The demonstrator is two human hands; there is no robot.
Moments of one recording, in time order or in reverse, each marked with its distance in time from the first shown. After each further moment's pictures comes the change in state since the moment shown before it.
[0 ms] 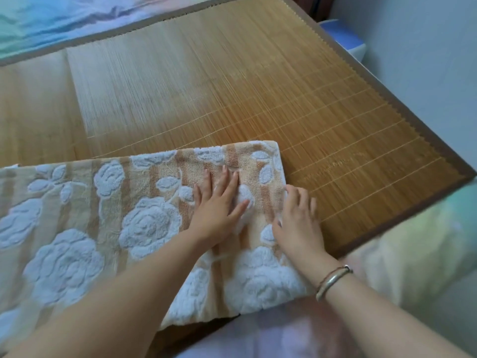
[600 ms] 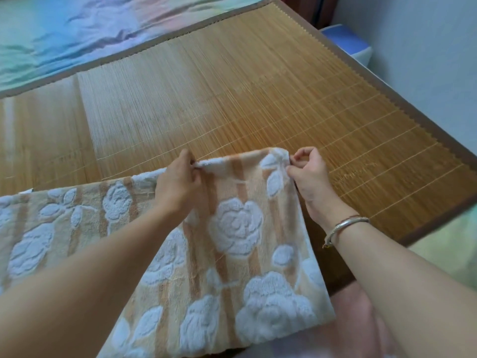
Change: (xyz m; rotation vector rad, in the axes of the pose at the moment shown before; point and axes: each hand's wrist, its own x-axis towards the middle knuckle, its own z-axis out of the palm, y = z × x) left_hand 0.040 -0.032 -0.092 -0.094 0.456 -0.152; right_hand 0.099 -0.011 -0.037 1.210 -0.022 0.257
